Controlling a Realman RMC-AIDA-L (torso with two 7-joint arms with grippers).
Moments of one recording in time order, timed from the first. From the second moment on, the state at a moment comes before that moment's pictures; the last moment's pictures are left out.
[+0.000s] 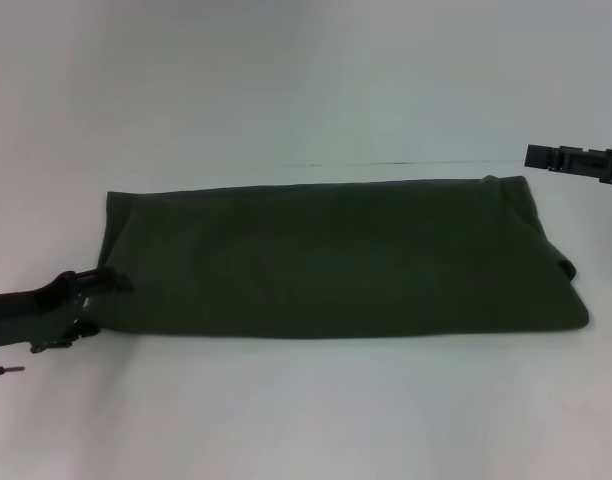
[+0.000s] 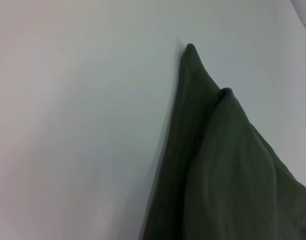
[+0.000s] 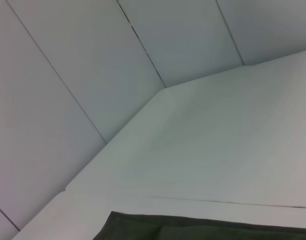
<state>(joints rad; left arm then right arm) -0.61 -2.06 0.38 0.64 2.42 1.17 -2.60 0.64 1.94 -0.47 -0.74 -2.07 -1.44 1.96</state>
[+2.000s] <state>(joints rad) -0.61 -2.05 0.38 0.65 2.45 1.20 -2.65 0.63 1.94 -0.46 -0.75 -2.07 -1.44 1.97</state>
